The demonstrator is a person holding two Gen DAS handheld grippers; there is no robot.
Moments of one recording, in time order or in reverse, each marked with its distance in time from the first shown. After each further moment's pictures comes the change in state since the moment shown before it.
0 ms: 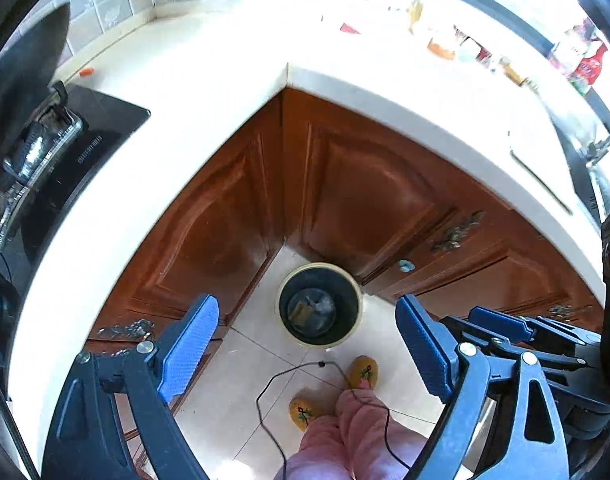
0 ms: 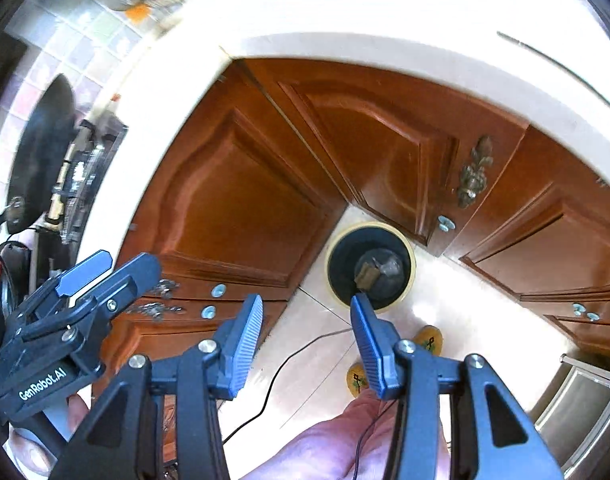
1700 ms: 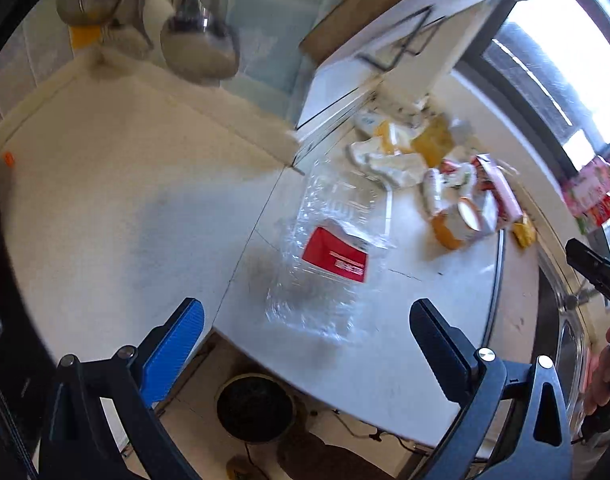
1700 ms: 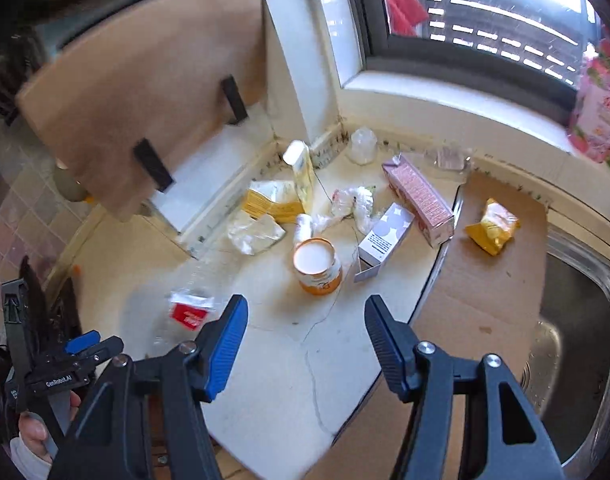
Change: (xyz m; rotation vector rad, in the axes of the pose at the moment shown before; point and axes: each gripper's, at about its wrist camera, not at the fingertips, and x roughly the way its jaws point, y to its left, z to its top) left arm 0.085 -0.017 0.299 -0.178 -0.028 -0.144; right arm -0.114 -0.114 0.339 -0.065 -0.309 -0.170
